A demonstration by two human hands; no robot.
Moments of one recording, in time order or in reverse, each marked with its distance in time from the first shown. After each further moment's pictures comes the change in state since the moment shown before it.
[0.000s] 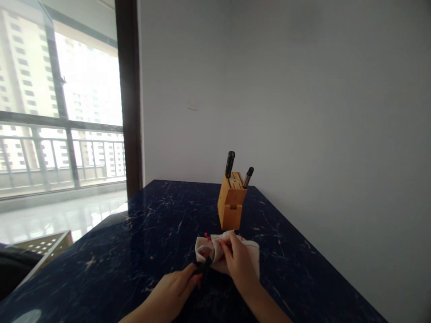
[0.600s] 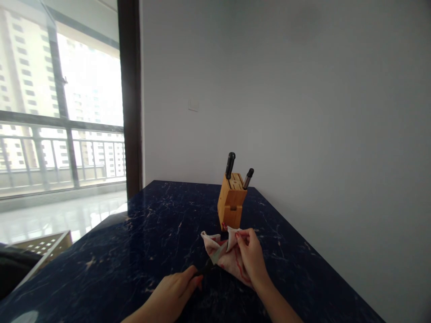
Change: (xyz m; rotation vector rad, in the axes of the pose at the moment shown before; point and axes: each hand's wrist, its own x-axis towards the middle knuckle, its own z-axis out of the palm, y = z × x) left_hand 0.000 0.004 -0.001 0.055 -0.016 -0.009; right_hand 0.016 0.036 -0.014 0.242 0.245 0.254
